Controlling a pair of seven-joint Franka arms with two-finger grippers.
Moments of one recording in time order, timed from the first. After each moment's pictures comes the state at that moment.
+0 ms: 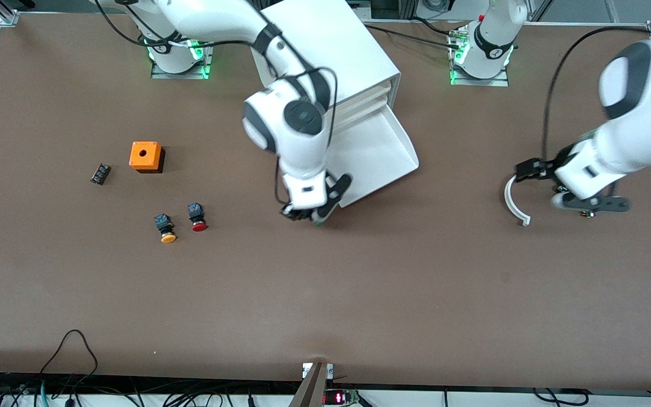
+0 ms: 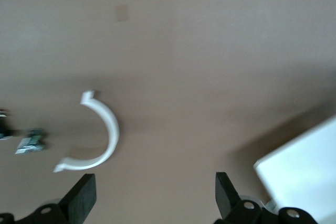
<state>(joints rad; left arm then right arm) 0.05 0.18 -0.18 -1.79 -0.06 1.85 -0.13 0.73 0.73 -0.10 -1.30 -0.07 2.06 -0.21</state>
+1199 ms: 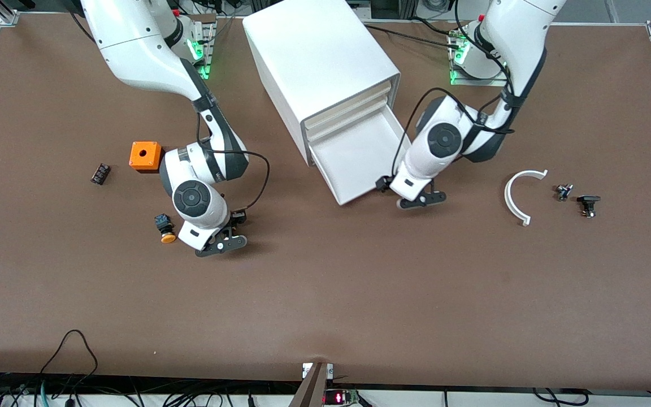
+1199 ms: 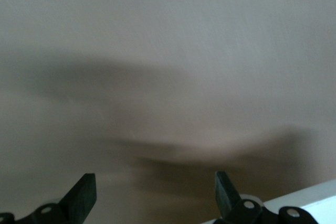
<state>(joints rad) -0.27 0.44 -0.31 -2.09 -0.06 2.47 -0.72 0.48 0.71 -0.10 -1.62 0.04 2.21 0.15</state>
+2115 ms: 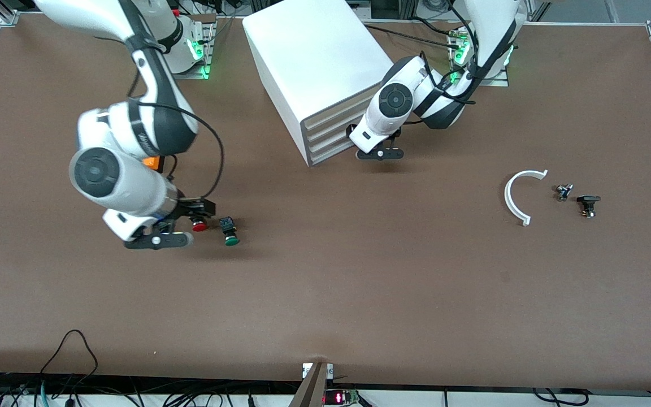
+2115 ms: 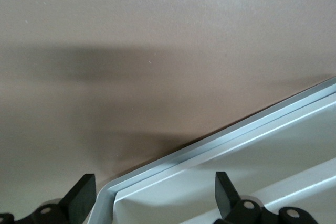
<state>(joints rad) -0.26 0.37 -0.50 -2.17 -0.10 2.34 -0.74 0.37 0.45 -0.11 -1.47 0.07 1.84 0.23</state>
